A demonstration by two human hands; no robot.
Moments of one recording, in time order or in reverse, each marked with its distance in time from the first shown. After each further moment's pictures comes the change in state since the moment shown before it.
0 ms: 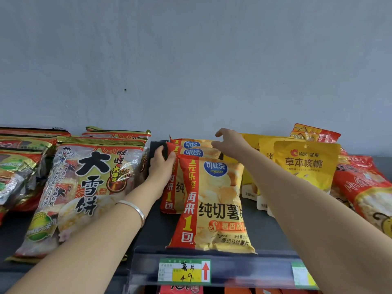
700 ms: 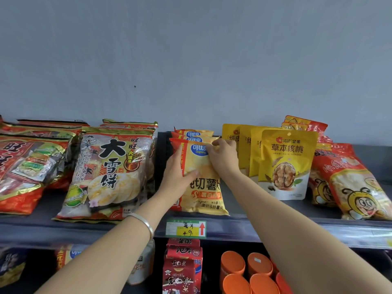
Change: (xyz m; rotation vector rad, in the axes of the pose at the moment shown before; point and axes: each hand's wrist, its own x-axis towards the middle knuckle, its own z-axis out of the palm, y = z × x) left_hand -0.114 0.011 0.004 0.177 -0.113 0.270; right_hand -0.099 -0.016 0.025 0.400 0.173 0.131
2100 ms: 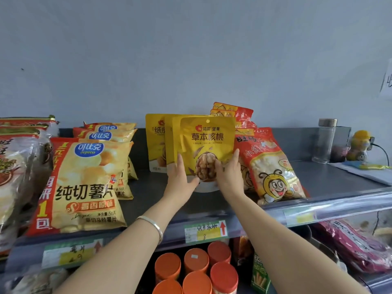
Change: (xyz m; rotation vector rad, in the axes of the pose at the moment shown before) left_hand 0.022 0.040 0.221 0.113 -0.280 -0.046; right_hand -0.004 0.189 -0.130 -0.098 0.192 0.254
